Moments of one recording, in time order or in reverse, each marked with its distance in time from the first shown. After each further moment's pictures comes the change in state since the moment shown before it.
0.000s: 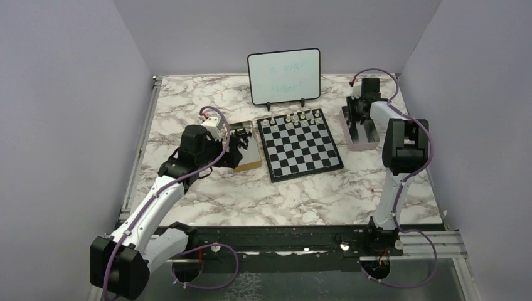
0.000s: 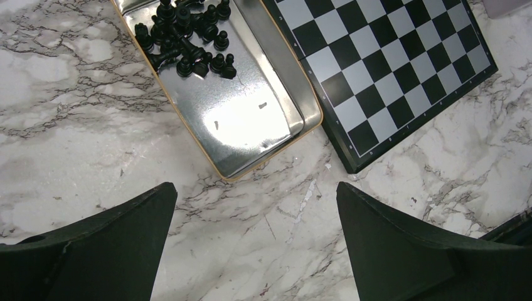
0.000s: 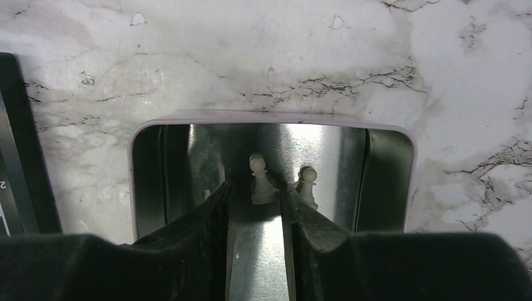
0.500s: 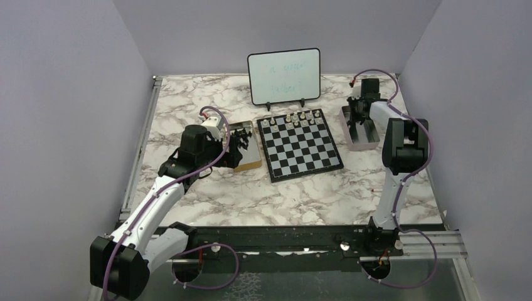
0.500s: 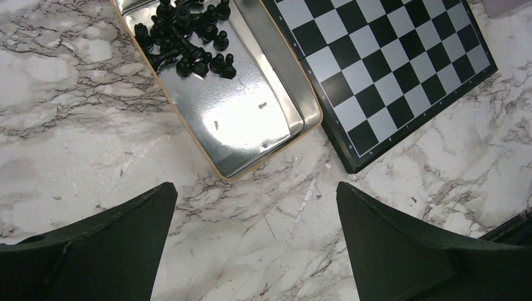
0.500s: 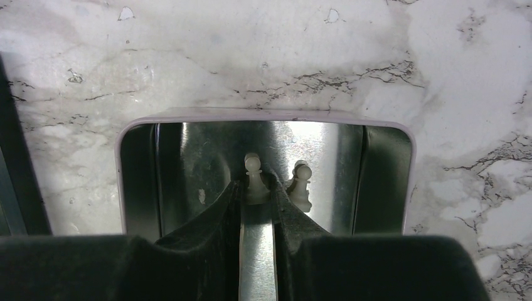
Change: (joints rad) left arm 0.000 0.000 0.000 0.000 0.001 0.000; right arm 0.000 0.007 -0.003 -0.002 0.016 -0.004
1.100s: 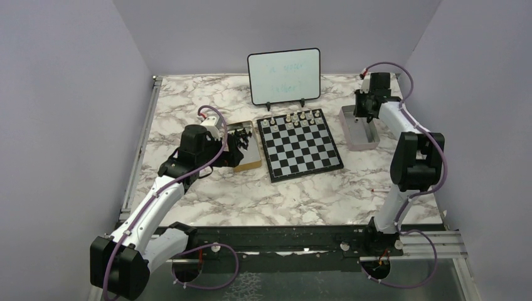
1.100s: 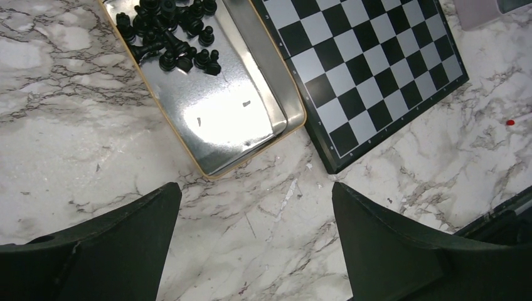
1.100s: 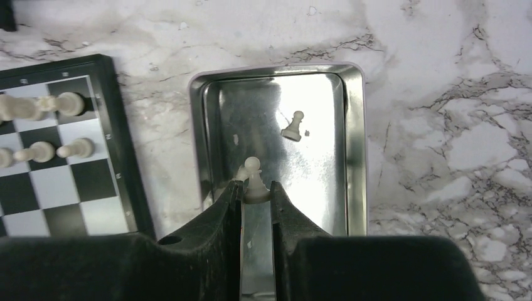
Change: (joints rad) left arm 0.000 0.000 0.000 0.001 0.018 -0.066; right arm 0.000 -0.210 -0.072 -0.080 -0.001 0.124
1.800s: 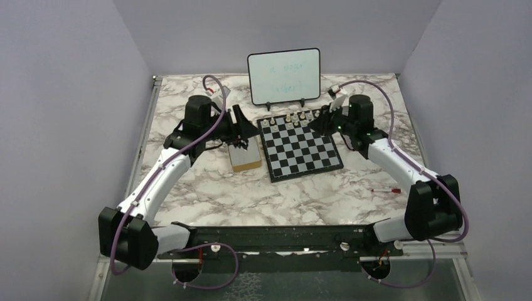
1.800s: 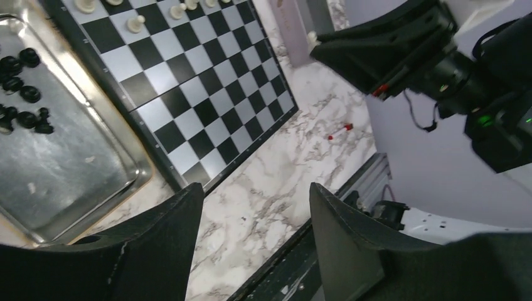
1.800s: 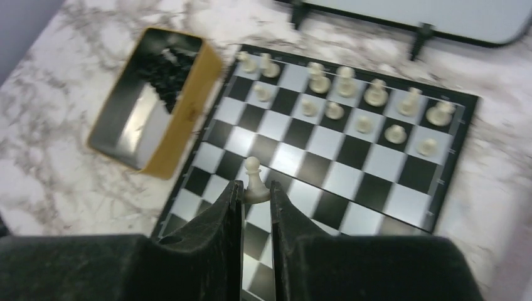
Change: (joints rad) left arm 0.000 0.208 0.280 0.041 0.303 -0.316; right arm 0.262 -0.468 -0.469 0.362 -0.408 0.188
